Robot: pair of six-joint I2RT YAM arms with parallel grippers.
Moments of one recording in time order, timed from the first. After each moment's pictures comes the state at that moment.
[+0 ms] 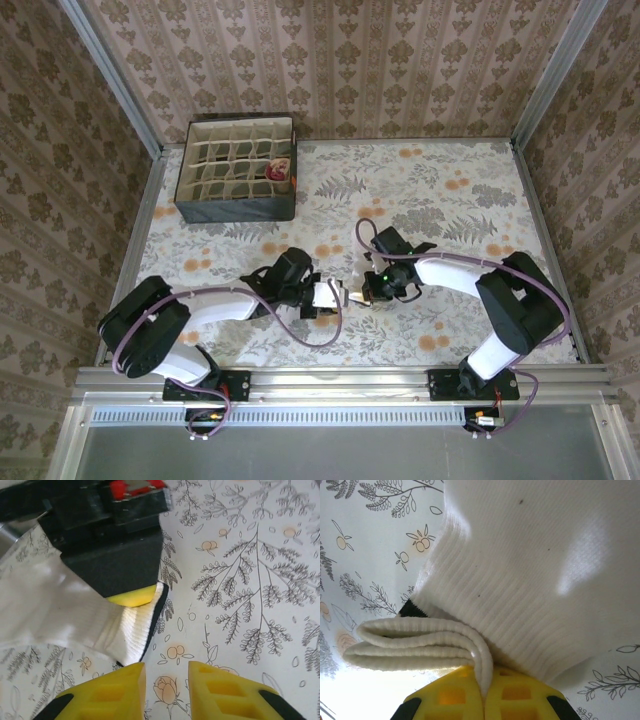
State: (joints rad) left arm -0.90 1.46 0.57 0.14 0.46 0.74; right arm 0.55 1.61 0.79 -0.45 -0.35 0.48
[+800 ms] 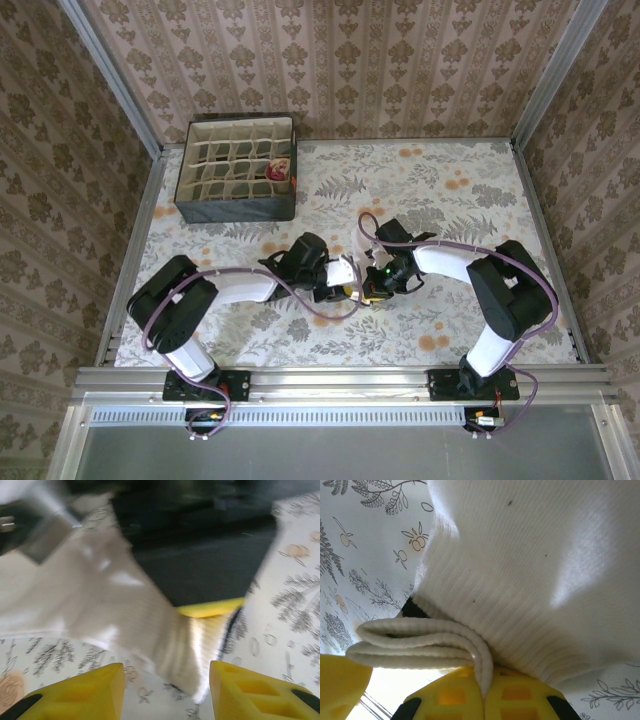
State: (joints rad) left arm -0.86 1.65 0.77 0.12 0.38 0.52; right arm 0.49 1.69 0.86 -0.55 -0.48 0.42
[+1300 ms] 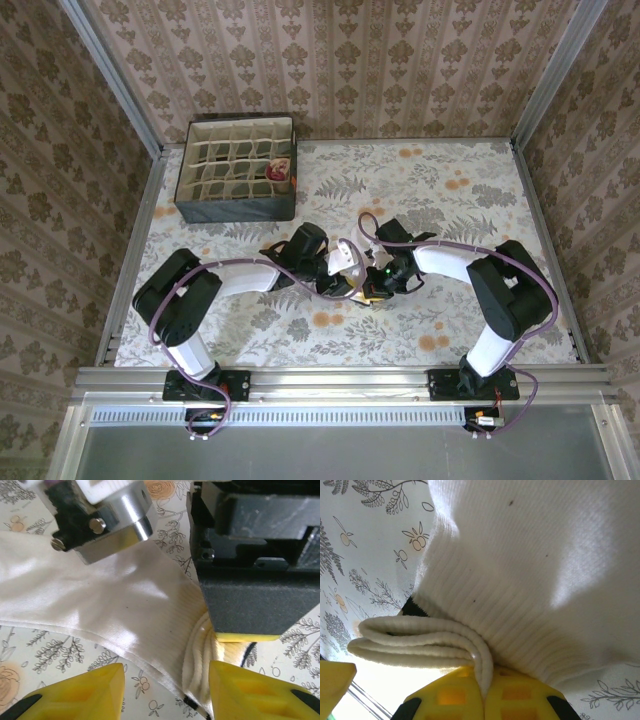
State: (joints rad) left arm -0.82 1.69 0.83 0.06 0.47 0.39; right arm 0.49 1.69 0.86 -0.55 -0.48 0.42
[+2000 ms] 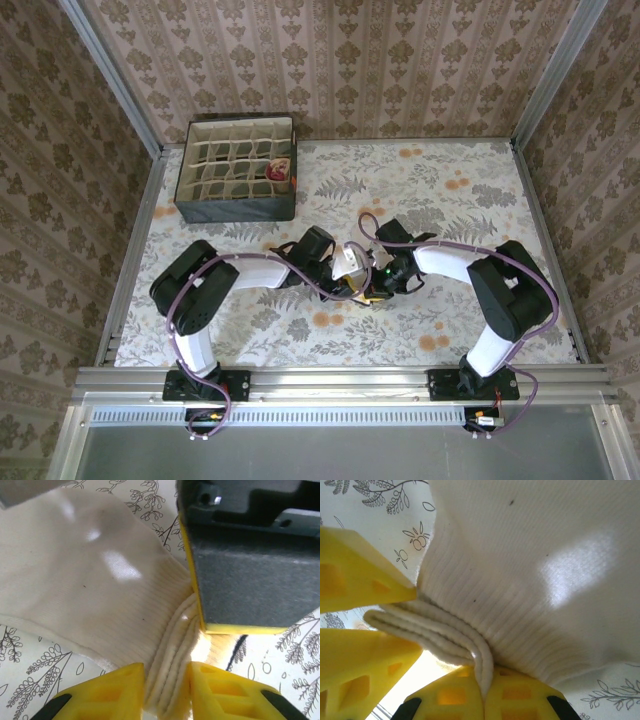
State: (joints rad) left arm -0.83 1.81 0.89 -0.01 0.52 0.35; right arm 0.49 1.68 0.85 -0.54 -0.48 0.42
